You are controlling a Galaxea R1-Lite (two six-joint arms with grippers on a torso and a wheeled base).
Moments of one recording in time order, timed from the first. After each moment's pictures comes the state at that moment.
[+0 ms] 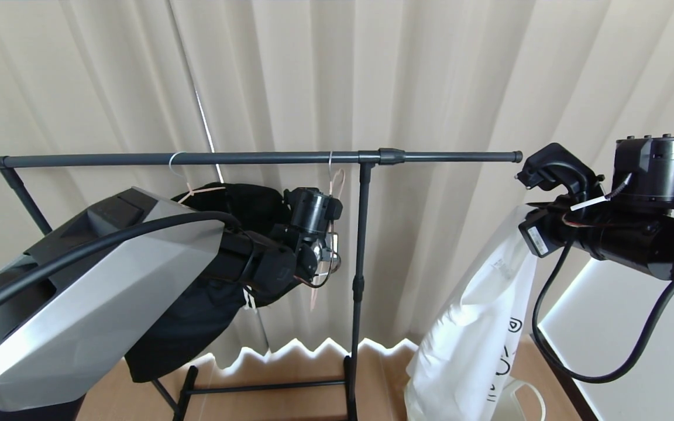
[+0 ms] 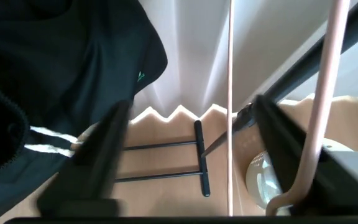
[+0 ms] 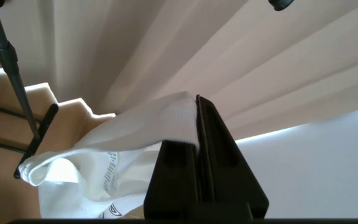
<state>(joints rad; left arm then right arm) -0.58 2.32 -1.54 -0.25 0.49 -0.23 0.26 1.64 -0.92 -0.37 -0.25 -0.43</state>
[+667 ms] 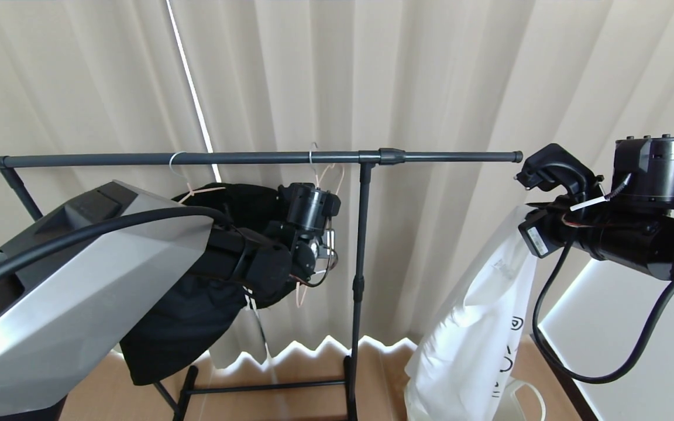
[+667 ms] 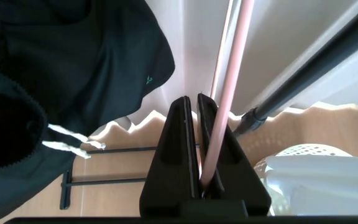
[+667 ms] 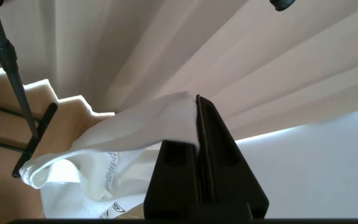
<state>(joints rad) -0.59 2.27 -1.50 -0.25 0.53 -0.25 0.27 1.64 -0.92 -0.37 -0.25 -0.44</state>
